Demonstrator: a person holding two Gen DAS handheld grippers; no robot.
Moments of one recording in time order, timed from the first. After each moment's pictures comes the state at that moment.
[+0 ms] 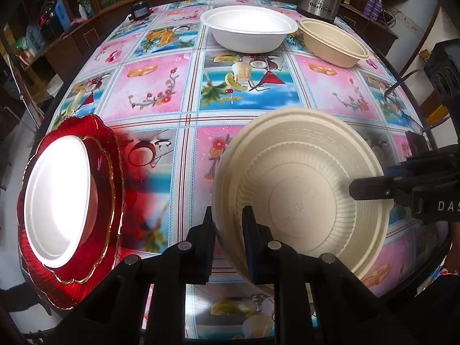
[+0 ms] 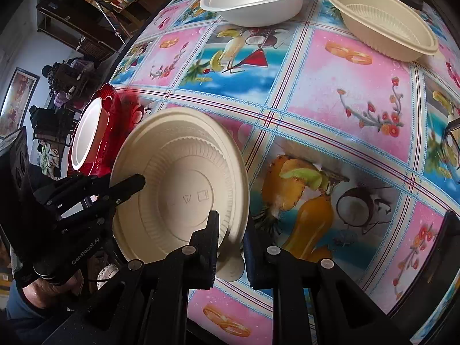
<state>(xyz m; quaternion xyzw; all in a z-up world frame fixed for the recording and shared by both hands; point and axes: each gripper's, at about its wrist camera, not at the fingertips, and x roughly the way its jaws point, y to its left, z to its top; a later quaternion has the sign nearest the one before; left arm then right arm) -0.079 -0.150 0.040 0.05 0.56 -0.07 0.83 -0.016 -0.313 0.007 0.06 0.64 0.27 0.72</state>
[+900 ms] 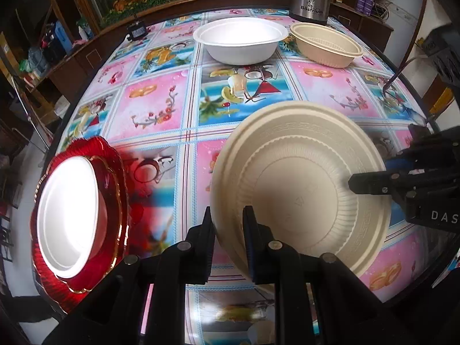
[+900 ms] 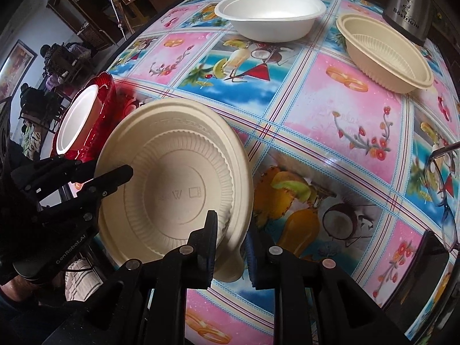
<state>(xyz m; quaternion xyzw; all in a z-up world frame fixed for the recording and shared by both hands) -0.084 -0.164 0.045 0.10 0.52 -0.06 0.84 -0.026 -0.305 0.013 -0.02 0.59 0.26 0.76</state>
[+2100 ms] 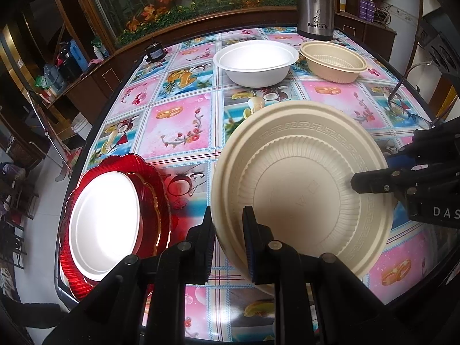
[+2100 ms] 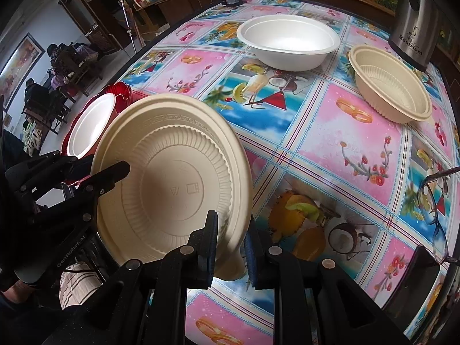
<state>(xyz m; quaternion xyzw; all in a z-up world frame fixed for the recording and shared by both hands) -0.096 -0.153 0.068 0.12 0.48 -0.03 0.87 -0.034 -0.289 0.037 -0.04 0.56 0.27 0.78</state>
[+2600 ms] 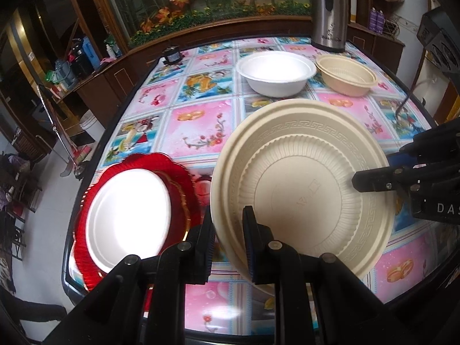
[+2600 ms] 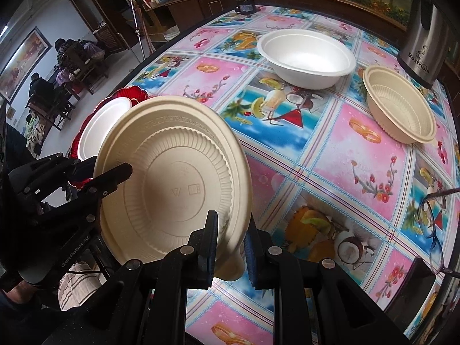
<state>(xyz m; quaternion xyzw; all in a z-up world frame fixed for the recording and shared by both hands) -0.105 -0.127 0.086 0.10 0.46 -0.01 0.88 -0.034 -0.267 0.057 -0.05 0.55 0.29 0.79</state>
